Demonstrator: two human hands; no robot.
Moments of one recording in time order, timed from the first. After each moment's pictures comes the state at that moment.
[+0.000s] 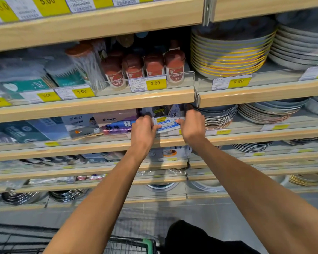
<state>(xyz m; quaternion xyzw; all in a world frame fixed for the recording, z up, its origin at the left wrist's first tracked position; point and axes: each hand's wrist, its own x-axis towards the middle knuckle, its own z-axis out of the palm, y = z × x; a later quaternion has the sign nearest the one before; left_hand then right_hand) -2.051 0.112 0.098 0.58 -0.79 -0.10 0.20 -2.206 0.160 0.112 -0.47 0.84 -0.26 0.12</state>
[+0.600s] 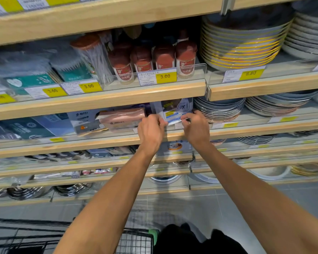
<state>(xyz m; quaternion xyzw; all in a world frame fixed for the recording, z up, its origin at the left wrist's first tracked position) -2.049 0.117 0.090 0.61 -0.74 -0.15 0.24 -2.187 0.168 0.069 -0.48 0.80 -0.34 0.11</state>
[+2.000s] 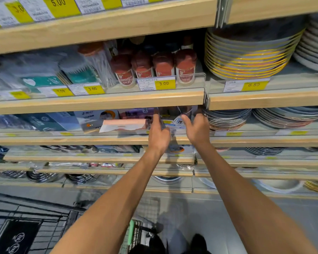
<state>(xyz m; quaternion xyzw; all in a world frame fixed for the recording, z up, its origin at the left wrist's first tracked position) -2.073 0.146 0.104 0.59 -0.59 -0.45 0.32 -2.208 0.151 0.065 -0.46 0.74 -0.46 0.18</state>
